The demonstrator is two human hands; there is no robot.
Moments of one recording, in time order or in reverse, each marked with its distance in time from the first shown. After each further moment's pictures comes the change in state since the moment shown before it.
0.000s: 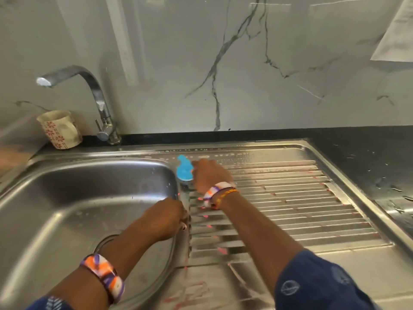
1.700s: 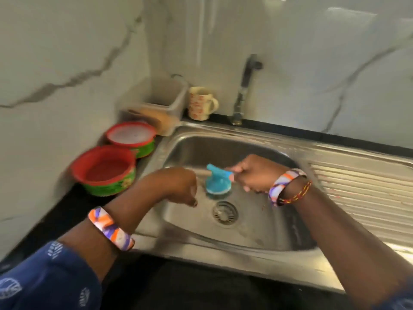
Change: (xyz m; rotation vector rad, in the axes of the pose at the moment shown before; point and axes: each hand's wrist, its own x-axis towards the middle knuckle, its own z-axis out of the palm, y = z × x) left_hand -0.208 -0.237 -0.063 0.005 -0.218 -0.160; right_hand -0.065 -0.258 0.055 0.028 -0.454 -0.233
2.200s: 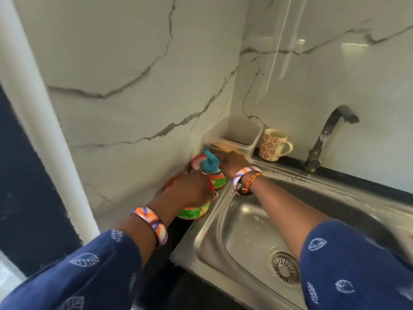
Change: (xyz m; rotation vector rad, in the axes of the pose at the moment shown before) left_hand -0.031 -0.121 0.008 -0.009 0.395 -0.363; right_hand 0.153 -0.160 0.038 -0.077 0.199 -0.328
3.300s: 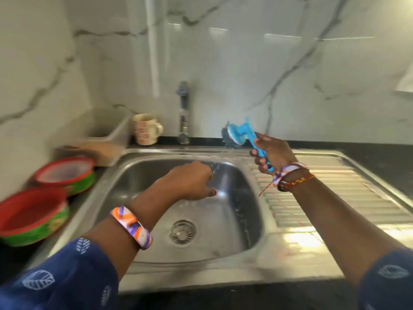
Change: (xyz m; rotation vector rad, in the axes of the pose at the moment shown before) left_hand -0.004 0.257 -0.036 -0.033 -0.027 0.583; right_hand -0.263 0.202 -0.143 1.138 0.651 0.577
